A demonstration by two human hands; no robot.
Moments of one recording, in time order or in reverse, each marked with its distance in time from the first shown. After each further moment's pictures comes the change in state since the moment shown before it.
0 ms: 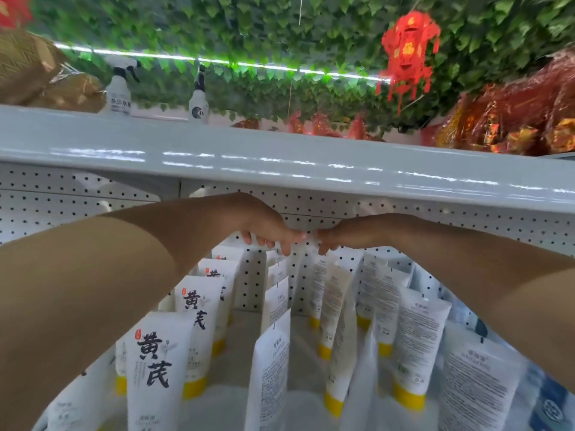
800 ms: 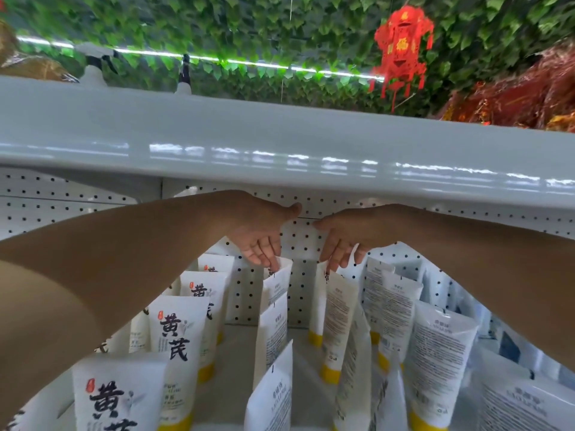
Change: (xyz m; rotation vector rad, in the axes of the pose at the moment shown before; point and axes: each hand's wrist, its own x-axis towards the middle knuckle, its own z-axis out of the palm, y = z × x) left_hand 0.048 -0.006 -0.005 -0.711 -0.008 -0.123; right_hand 0.043 0.011 -0.012 0.420 -0.105 0.090
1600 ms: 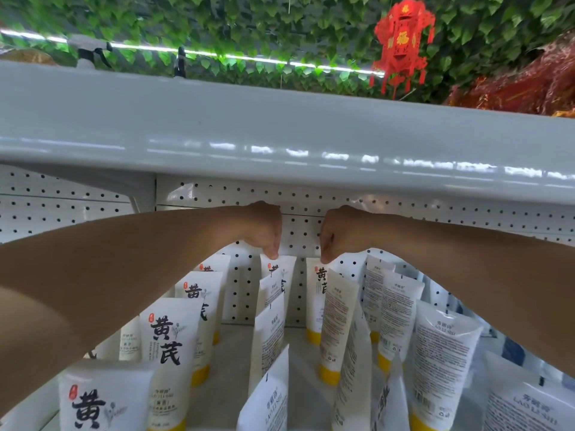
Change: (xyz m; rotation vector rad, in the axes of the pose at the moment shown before) left_hand 0.018 -0.011 -0.002 0.716 0.314 0.412; right_hand 0.019 0.011 0.005 -0.618 0.341 -0.319
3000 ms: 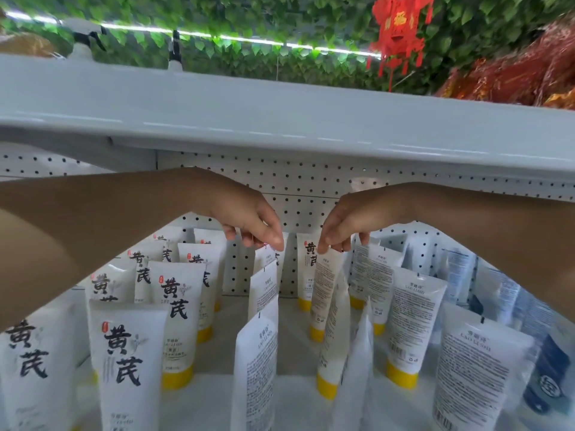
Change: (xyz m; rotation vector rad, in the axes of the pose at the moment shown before) left_hand -0.071 0.007 -0.026 -0.254 -0.372 0.113; right_hand -0.079 -0.021 -0.029 0.281 -0.301 -0.037
